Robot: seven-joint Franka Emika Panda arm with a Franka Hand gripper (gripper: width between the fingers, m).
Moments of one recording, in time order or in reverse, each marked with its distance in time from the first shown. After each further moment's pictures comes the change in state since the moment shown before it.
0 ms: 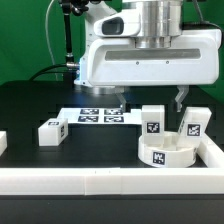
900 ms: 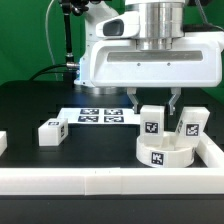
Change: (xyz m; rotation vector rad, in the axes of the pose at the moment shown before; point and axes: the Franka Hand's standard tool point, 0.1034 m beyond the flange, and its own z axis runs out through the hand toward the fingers) arm 0.001 -0.003 0.003 0.005 0.036 0.200
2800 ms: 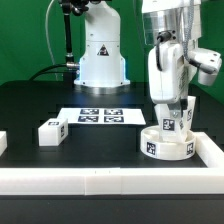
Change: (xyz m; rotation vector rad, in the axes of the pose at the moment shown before) arm -0.024 -0.041 0.005 0.026 -0.143 1.725
